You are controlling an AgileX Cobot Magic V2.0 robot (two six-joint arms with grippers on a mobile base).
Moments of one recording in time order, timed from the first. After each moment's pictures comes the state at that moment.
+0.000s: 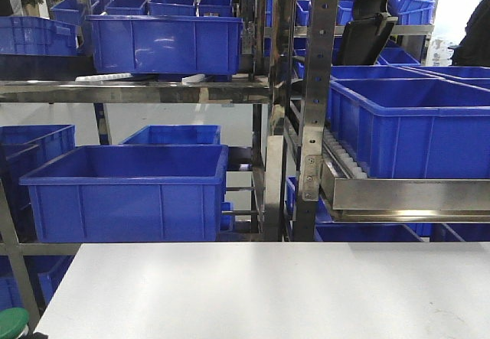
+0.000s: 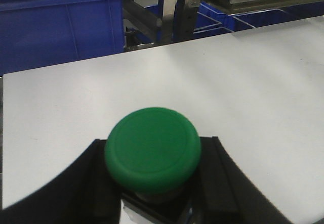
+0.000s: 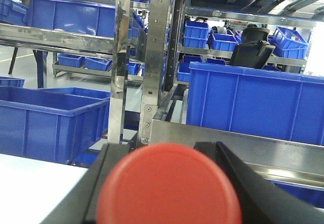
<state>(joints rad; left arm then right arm) -0.47 0.71 -0.56 0.11 0.38 -0.23 0.06 0.49 -0.41 -0.88 -0.06 0.80</state>
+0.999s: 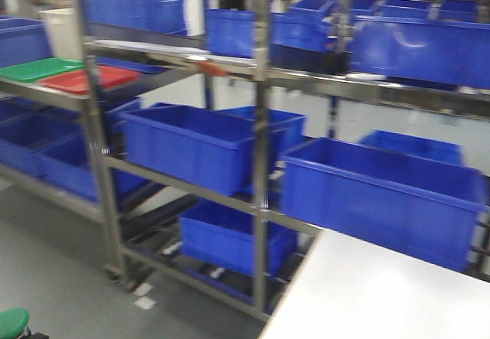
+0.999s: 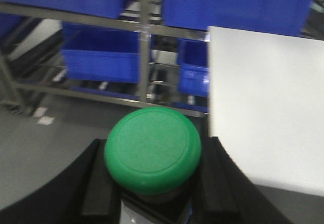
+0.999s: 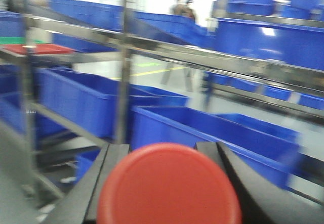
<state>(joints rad) -0.47 0.71 -0.56 0.11 0.38 -0.23 0.06 0.49 -0.41 -0.88 -0.06 0.81</state>
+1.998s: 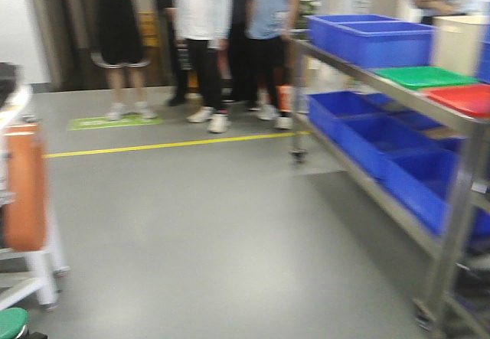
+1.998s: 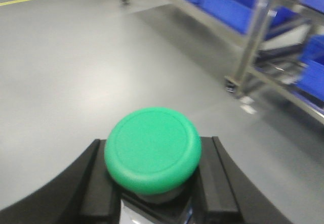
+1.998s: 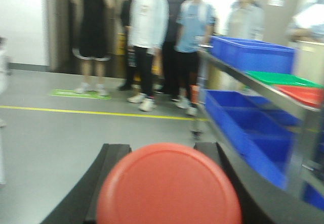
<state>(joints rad) -0.47 0.71 -0.56 0.11 0.38 -0.23 0.06 0.49 -0.41 -0.88 -0.06 0.81</state>
